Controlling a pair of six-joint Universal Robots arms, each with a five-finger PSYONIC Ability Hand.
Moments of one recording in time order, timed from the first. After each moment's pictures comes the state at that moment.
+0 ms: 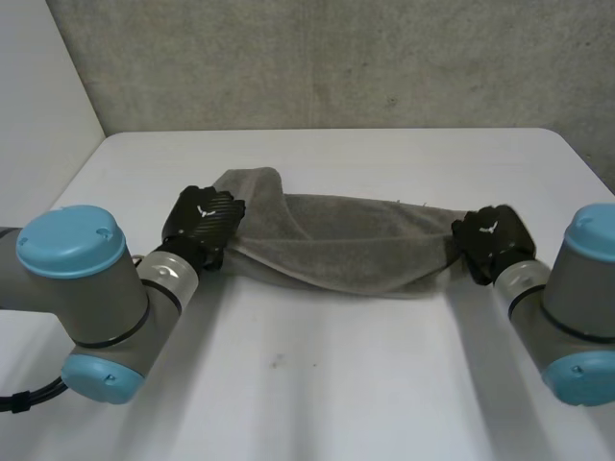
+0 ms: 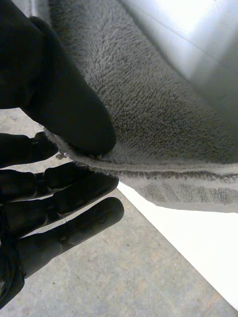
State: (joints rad) left arm 4.26 -2.03 -1.63 3.55 -1.51 3.57; right arm 1.85 -1.10 1.69 -0.34 1.52 2.56; left_hand 1.19 1.22 1.22 1.22 1.04; right_hand 0.97 1.18 1.18 1.18 0.97
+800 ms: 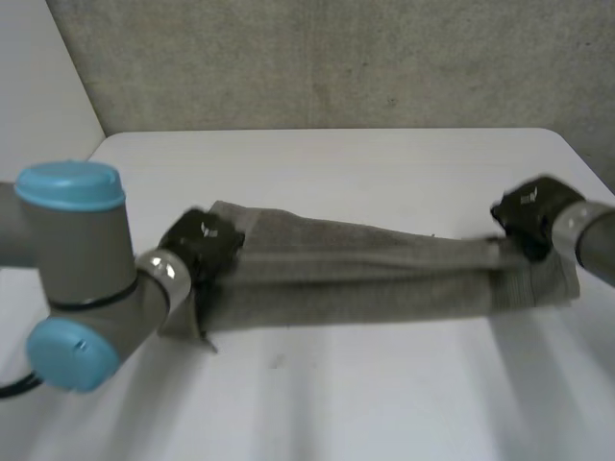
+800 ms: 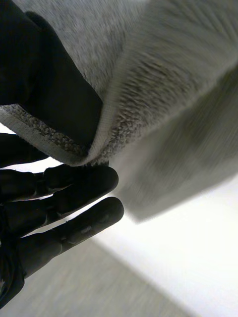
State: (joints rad) left arm 4.26 -2.06 -1.42 3.11 -1.51 3.76; right arm 1.74 -1.11 1.26 0.29 1.46 2.33; left_hand 1.19 1.22 1.22 1.22 1.04; right_hand 0.97 1.18 1.18 1.18 0.97
